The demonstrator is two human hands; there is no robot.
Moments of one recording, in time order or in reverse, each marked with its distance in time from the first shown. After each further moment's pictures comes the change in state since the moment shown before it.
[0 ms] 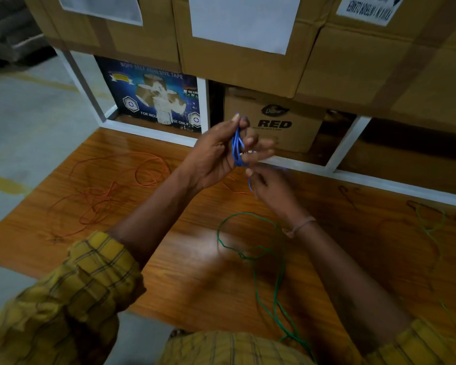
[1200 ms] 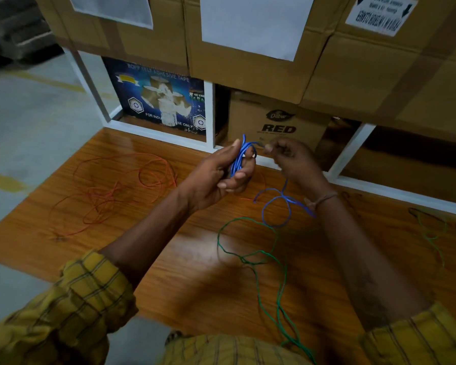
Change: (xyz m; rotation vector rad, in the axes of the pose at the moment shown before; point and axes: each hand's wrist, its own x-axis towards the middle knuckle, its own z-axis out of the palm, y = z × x) left_hand -0.028 -0.016 -0.023 0.009 -0.119 -0.132; right_hand 0.046 0.000 -0.048 0.280 0.030 0.045
